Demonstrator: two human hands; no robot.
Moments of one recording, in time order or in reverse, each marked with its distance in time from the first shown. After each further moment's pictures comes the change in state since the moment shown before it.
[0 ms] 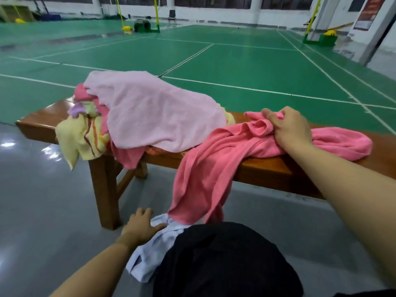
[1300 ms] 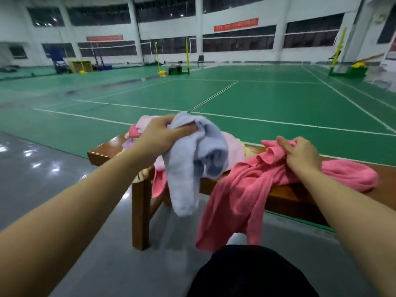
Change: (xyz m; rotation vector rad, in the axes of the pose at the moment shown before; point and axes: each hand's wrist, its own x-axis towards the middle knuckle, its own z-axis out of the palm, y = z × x) left_hand -0.109 0.154 -0.322 -0.769 0.450 0.514; right_hand 0.000 -0.021 -0.010 0.114 0.014 0.066
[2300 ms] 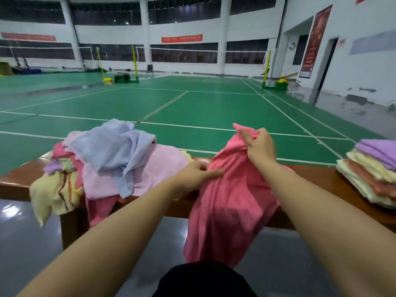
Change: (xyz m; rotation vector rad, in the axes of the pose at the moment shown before) left_hand 0.044 -0.022 0.210 -0.148 -0.529 -0.203; right_hand 0.030 0.006 -0.057 0.203 0.186 0.032
